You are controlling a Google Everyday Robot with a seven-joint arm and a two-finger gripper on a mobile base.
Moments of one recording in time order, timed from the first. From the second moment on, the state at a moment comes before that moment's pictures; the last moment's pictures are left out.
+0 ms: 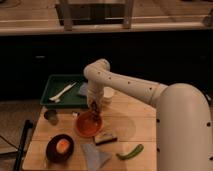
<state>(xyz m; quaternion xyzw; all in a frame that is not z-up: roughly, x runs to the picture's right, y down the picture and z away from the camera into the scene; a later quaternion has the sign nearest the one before) -0.062 0.097 0.824 -0.22 -0.31 -0.63 0.68</state>
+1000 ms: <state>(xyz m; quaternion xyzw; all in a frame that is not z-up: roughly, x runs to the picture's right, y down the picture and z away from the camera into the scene) -0.062 0.101 0.819 -0.21 -0.32 -0.63 0.68</state>
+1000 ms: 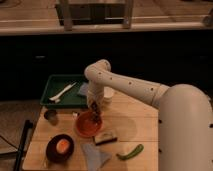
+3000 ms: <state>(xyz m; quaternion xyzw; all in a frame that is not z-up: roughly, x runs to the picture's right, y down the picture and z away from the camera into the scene) -0.064 0.103 0.813 -0.20 -0.33 -0.63 0.68</state>
